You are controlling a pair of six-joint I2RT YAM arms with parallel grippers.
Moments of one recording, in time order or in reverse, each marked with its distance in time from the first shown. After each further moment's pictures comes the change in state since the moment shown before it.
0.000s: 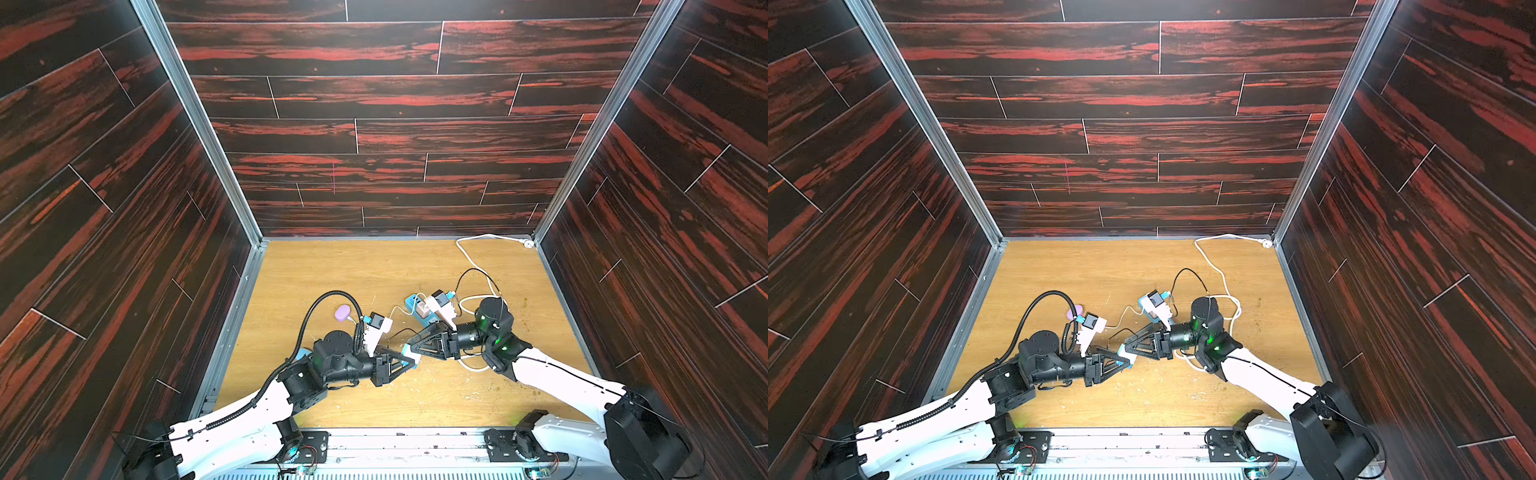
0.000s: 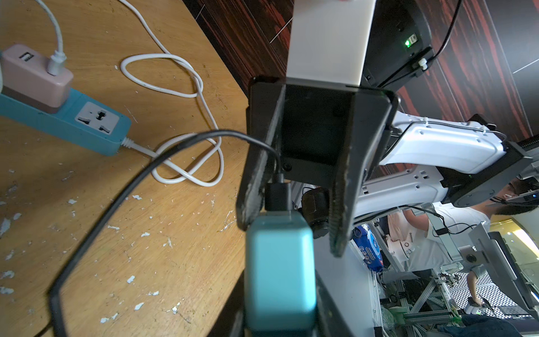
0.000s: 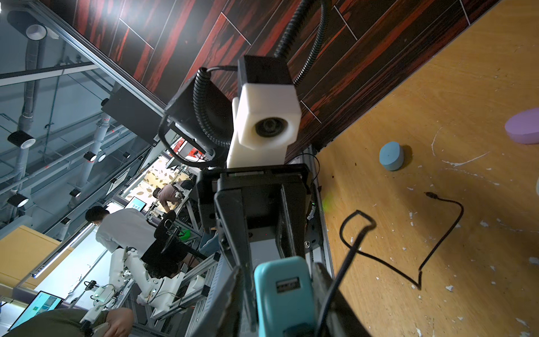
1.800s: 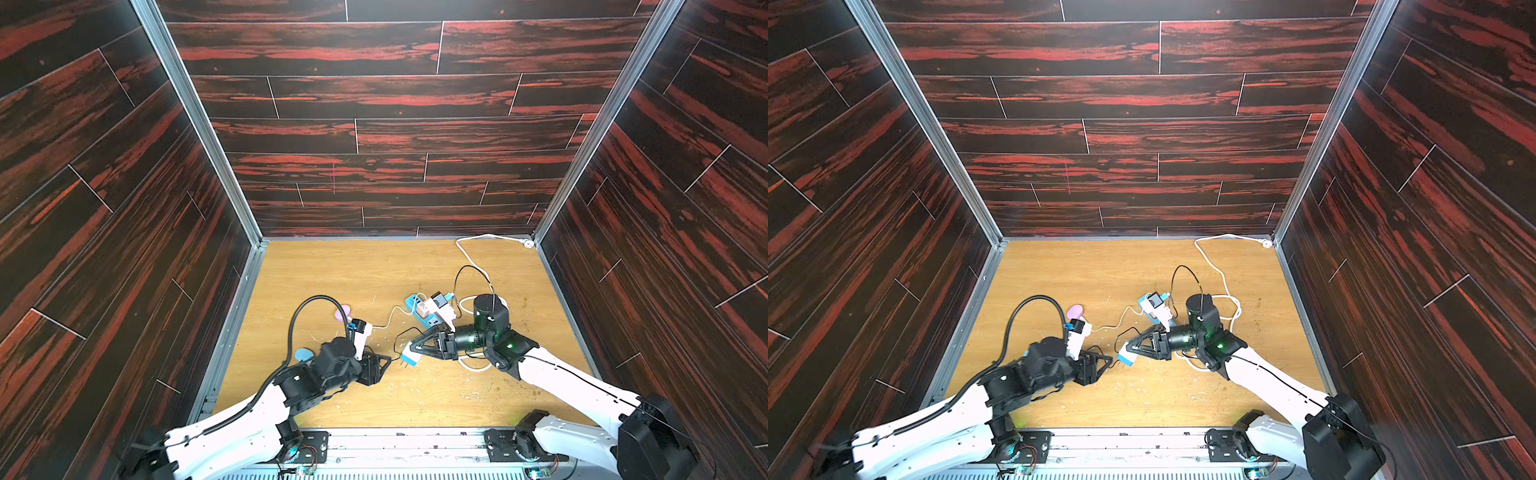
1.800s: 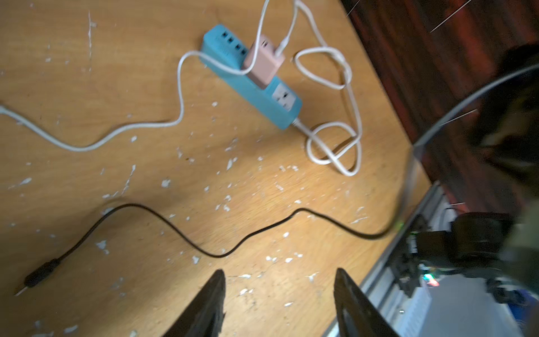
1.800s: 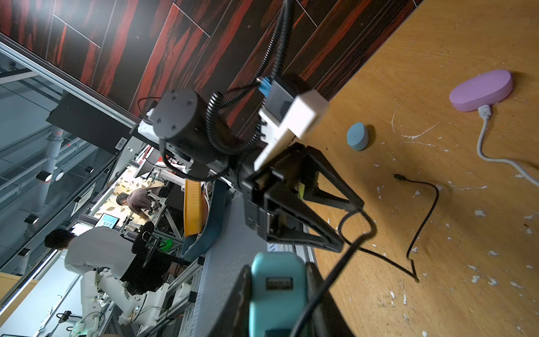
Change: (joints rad) left arm 0.002 0.004 -0.040 -0.339 -0.416 0.120; right arm 0.001 -0.056 0.063 -0.369 0.118 -0.163
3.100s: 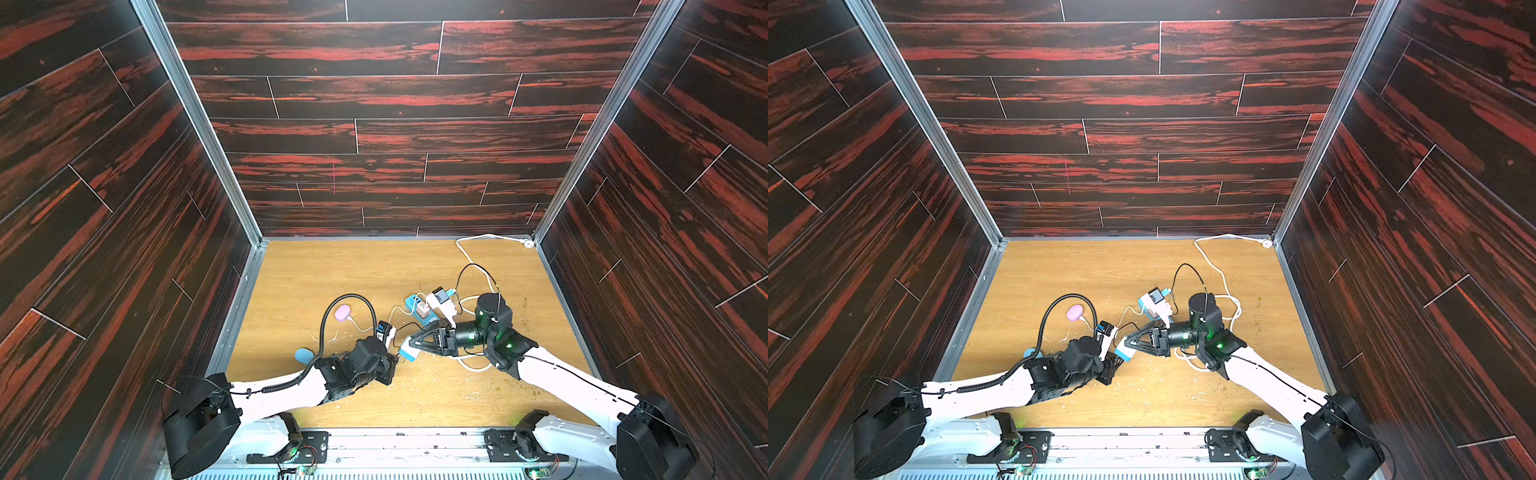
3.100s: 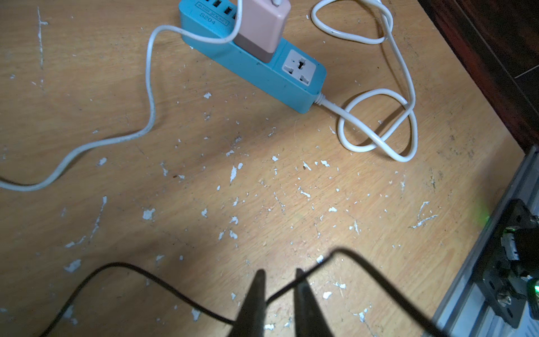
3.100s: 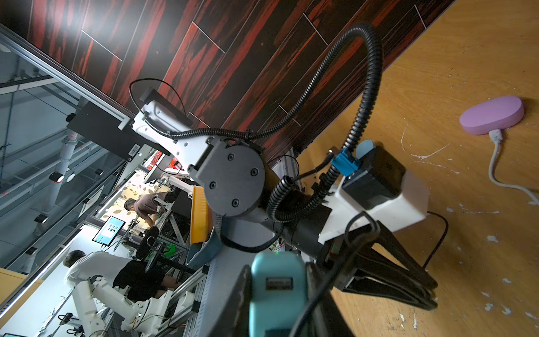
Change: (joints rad) left arm -0.073 0.342 0.054 0.199 -0.109 0.123; right arm 0.000 0.007 -0.001 0.124 -0.008 0.080
